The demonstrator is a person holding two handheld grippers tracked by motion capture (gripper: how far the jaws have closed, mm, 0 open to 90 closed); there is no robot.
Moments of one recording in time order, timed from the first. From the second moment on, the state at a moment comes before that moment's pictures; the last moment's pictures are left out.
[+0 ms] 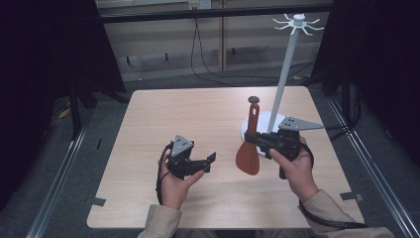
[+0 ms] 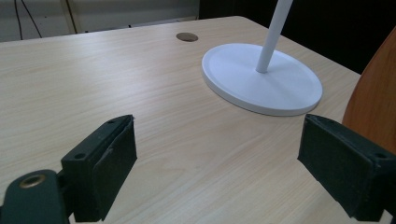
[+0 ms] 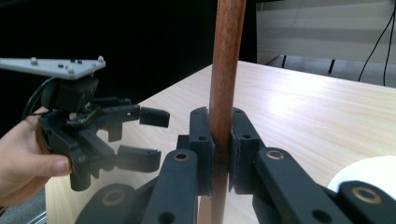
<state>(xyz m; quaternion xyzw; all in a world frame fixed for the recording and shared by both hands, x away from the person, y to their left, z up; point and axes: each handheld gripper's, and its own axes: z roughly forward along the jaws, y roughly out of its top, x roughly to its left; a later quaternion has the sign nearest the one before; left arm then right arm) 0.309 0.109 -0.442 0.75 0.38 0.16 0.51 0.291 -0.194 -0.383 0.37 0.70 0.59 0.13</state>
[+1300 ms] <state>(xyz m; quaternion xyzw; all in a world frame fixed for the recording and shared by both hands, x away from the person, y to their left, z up) 0.310 0.113 -0.460 0.76 0.40 0.17 0.49 0.327 -0.223 -0.300 0.35 0.70 0.61 0.16</state>
